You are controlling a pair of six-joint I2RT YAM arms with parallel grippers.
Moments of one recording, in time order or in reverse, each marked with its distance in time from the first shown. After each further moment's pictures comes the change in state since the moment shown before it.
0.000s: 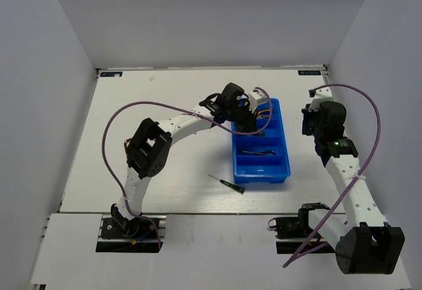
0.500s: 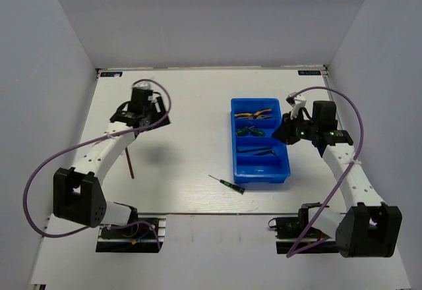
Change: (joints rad) left arm 0.459 -0.766 -0.626 -0.212 -0.666 -0.446; right arm 0.003 0.117 0.034 -0.154 -0.643 -0.057
